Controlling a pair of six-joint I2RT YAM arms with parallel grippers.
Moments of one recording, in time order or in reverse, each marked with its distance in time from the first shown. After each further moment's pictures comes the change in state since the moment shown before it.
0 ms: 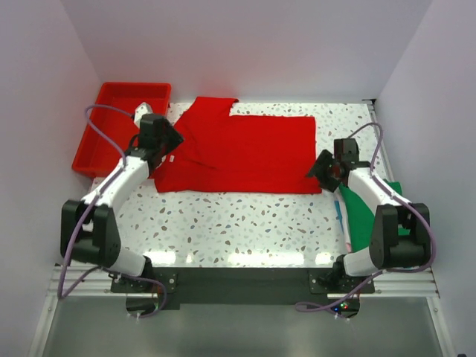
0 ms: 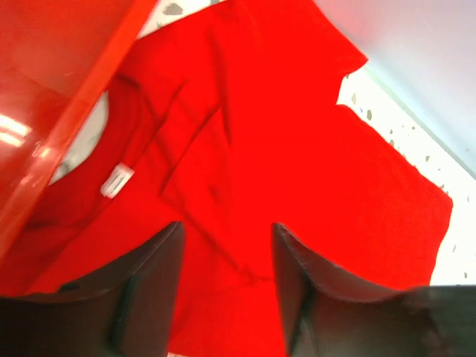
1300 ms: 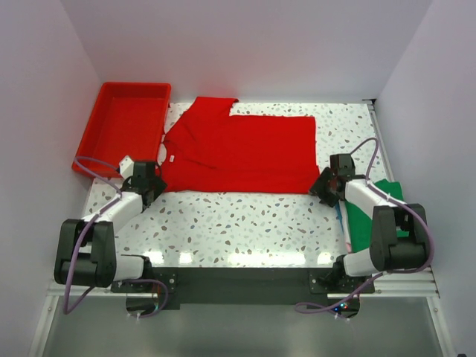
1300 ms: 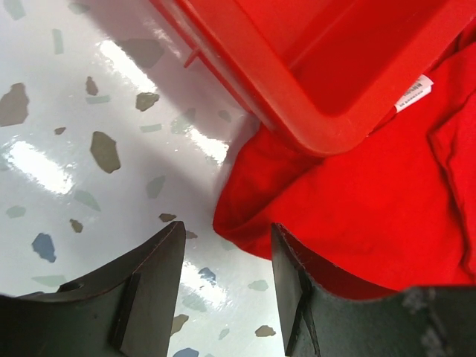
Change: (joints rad) left arm 0.097 -0.242 -0.544 0.005 -0.186 -0.119; right arm 0.032 -0.037 -0.208 0.049 0.111 0.057
